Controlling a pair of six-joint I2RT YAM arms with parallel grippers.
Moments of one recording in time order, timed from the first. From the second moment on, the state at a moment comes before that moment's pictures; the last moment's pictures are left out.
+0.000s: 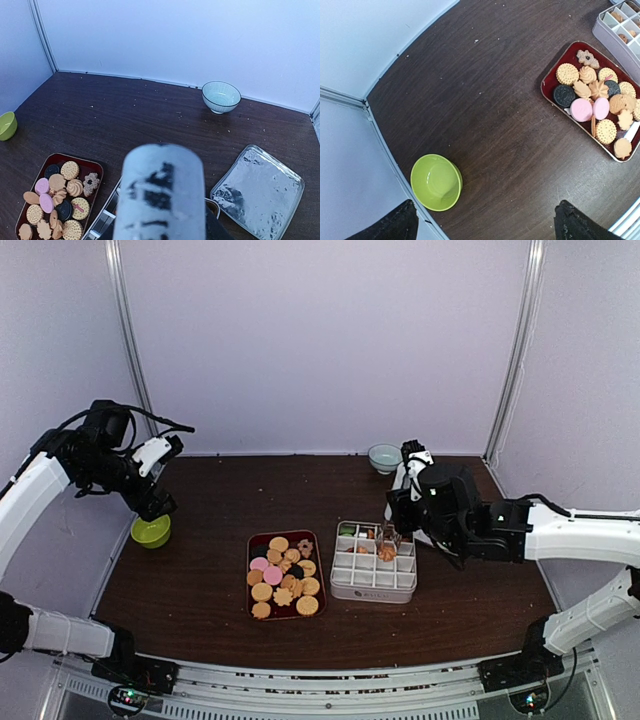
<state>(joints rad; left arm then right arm) -0.21 1.17 1.28 -1.04 0.09 0.54 0.99 1.27 0.92 -0.11 0.63 0.33</state>
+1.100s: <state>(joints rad) -0.21 1.18 1.28 -1.04 0.18 0.55 0.99 1.25 0.92 -0.12 0.61 0.35</state>
